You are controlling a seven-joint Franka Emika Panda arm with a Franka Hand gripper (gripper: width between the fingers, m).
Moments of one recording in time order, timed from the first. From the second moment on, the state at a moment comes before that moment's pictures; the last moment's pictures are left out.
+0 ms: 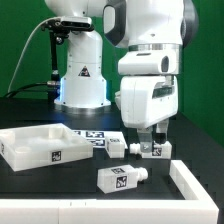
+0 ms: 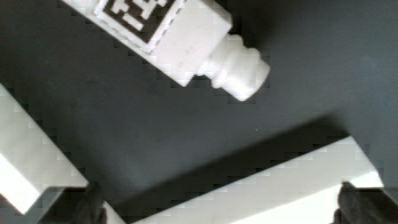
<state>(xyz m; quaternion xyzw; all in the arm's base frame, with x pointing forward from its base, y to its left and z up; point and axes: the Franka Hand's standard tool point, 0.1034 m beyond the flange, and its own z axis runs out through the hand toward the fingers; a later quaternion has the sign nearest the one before) 0.563 0.092 0.071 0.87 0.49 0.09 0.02</state>
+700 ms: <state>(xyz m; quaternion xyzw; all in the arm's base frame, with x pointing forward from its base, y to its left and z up) 0.567 0.048 0.068 0.82 0.56 0.09 0.04</state>
